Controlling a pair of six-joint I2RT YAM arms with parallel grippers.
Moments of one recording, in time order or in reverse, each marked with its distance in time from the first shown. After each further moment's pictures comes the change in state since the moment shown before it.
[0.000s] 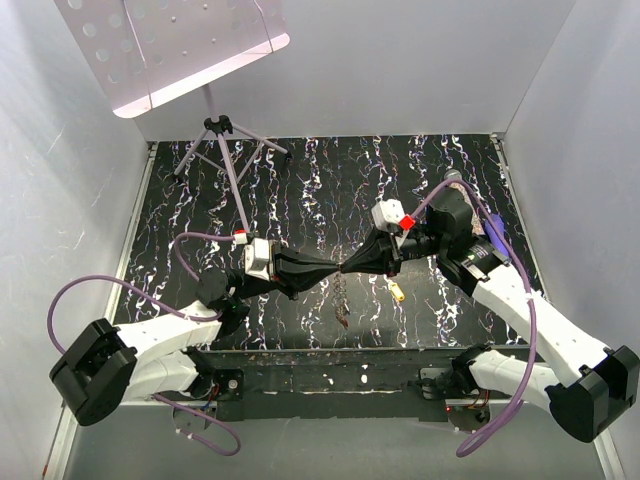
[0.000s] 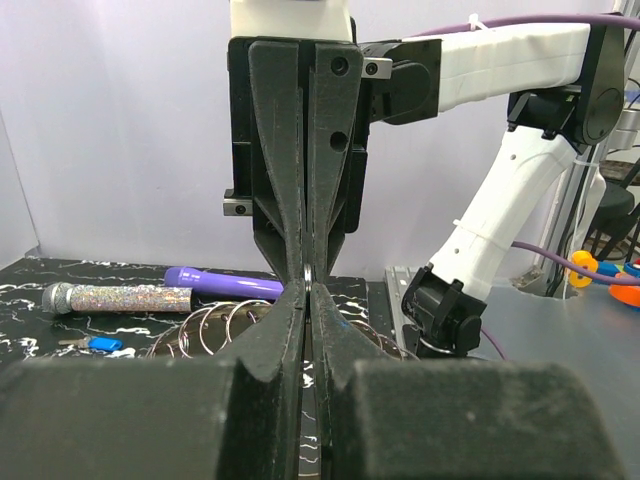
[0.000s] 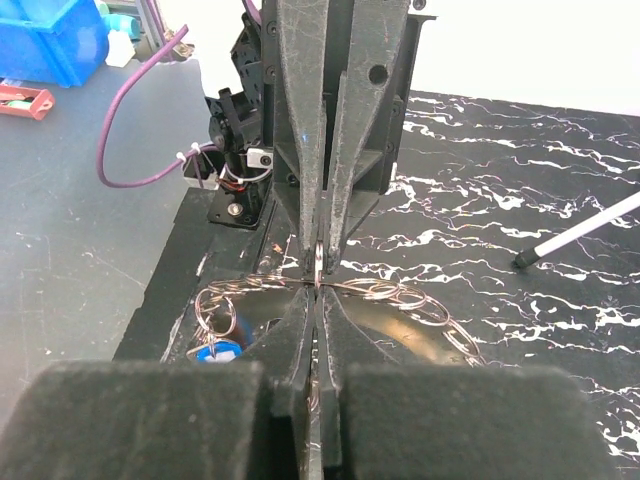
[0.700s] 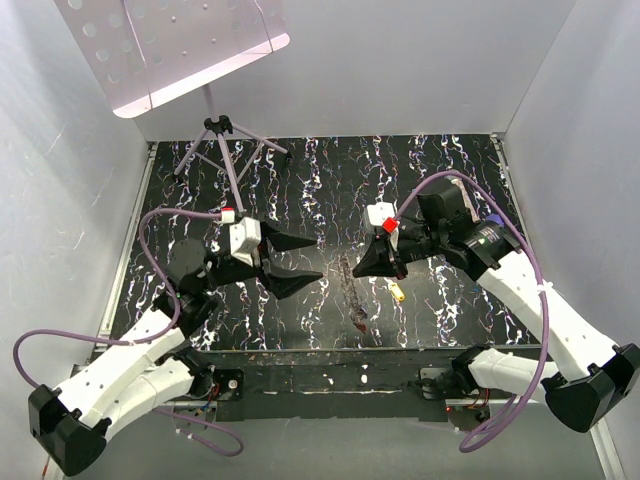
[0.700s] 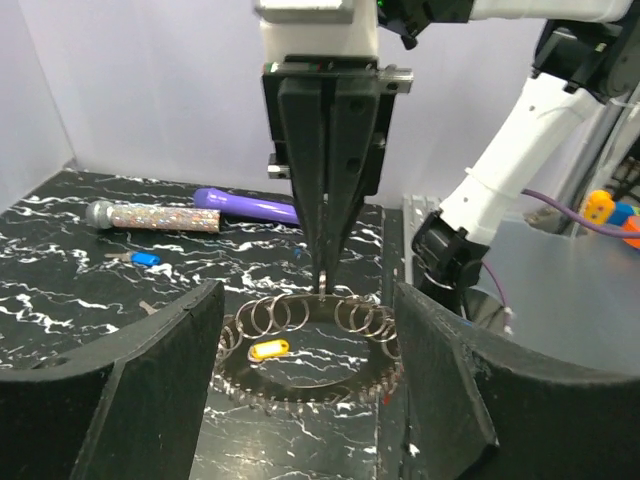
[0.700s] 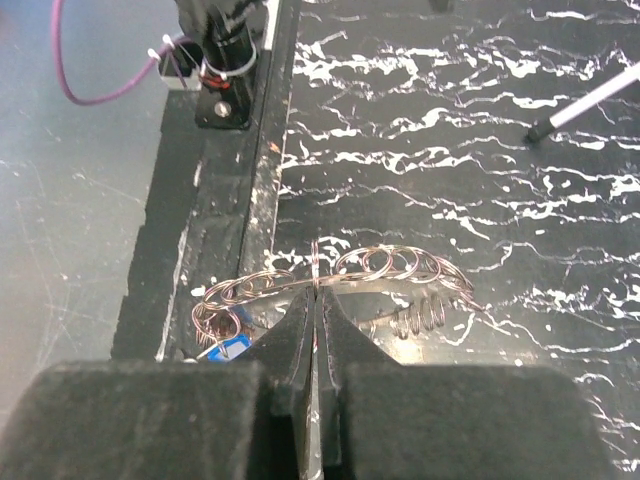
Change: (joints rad) left arm 0.120 -0.329 0.216 -0.807 0.098 0.128; right arm 0.010 0.048 0.222 -0.606 0.163 -0.298
